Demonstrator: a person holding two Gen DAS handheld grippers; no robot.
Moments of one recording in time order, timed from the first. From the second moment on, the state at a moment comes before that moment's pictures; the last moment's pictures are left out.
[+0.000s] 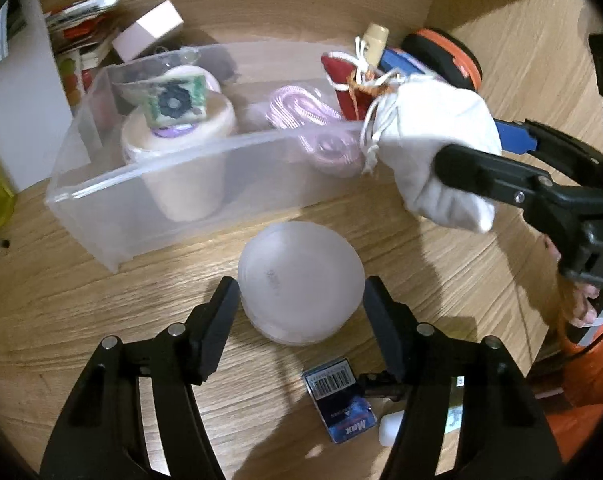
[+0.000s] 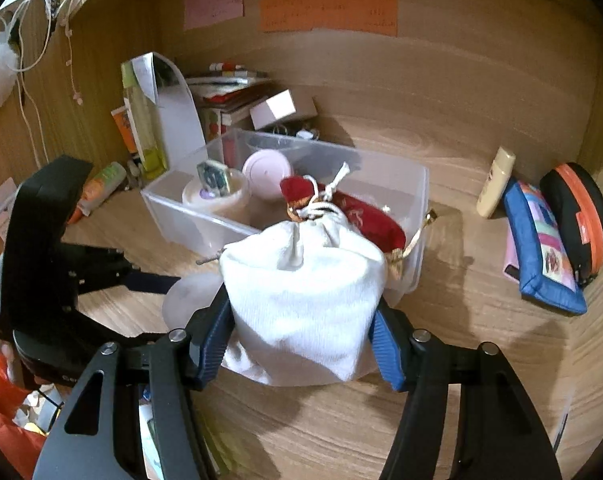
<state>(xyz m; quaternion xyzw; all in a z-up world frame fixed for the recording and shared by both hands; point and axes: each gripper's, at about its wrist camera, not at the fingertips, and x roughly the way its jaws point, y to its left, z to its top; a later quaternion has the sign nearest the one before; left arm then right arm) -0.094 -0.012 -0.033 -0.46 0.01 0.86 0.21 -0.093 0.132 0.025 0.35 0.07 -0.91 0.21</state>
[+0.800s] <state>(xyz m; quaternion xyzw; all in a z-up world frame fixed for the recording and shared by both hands) -0.076 -0.045 0.021 -0.43 -0.02 0.88 0.20 -0.142 0.103 0.047 0.32 0.10 -0.92 0.20</state>
